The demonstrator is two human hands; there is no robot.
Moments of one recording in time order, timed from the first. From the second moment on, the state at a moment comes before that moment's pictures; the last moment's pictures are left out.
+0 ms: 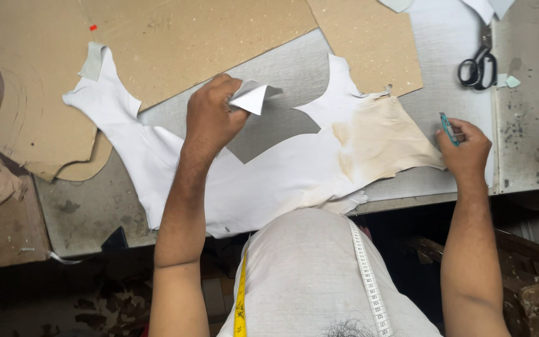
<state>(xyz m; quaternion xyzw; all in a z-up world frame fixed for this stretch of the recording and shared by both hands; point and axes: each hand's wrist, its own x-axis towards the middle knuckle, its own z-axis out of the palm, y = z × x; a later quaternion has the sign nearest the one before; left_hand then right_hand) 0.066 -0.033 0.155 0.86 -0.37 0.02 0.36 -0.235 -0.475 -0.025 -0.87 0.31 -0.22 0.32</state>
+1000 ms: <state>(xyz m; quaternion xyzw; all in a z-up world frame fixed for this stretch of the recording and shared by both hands) -0.062 -0.308 0.028 0.63 -0.28 -0.33 0.64 -0.283 -0.498 0.042 -0.64 0.23 -0.21 0.70</state>
